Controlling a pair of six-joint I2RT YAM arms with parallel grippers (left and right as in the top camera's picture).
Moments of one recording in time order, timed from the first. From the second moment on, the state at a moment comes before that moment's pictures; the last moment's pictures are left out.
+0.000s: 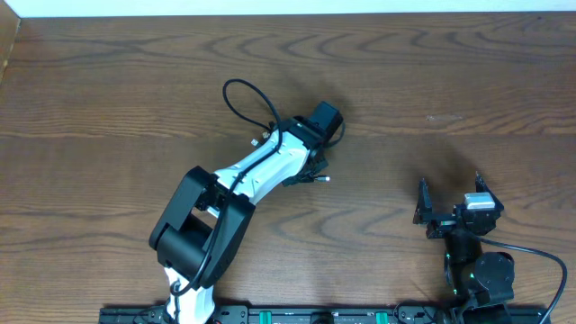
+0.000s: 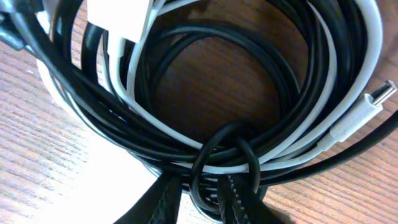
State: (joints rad) left arm -0.64 1.97 1.31 -0.77 -0.11 -1.09; right arm 0.18 0.01 0.01 -0.06 0.12 -0.01
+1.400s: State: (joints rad) left arm -0.64 1.97 1.29 -0.71 -0.07 -1.10; right arm 0.18 0.01 0.01 -0.06 0.12 -0.01
